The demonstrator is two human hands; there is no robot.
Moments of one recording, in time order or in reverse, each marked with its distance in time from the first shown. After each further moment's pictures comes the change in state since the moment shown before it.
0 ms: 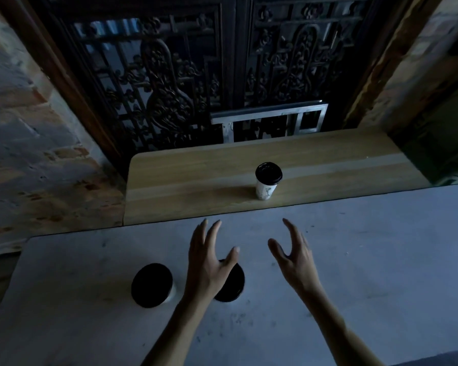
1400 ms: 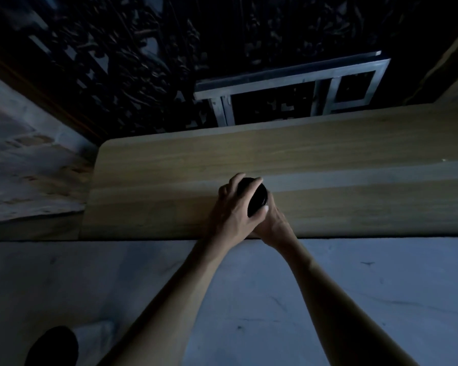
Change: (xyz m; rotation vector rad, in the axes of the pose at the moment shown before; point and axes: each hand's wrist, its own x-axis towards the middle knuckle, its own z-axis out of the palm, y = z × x) left_hand 0.258 0.063 0.171 0.415 -0.138 0.045; right_hand 0.299 0.105 0.034 0.037 -0.442 -0.014
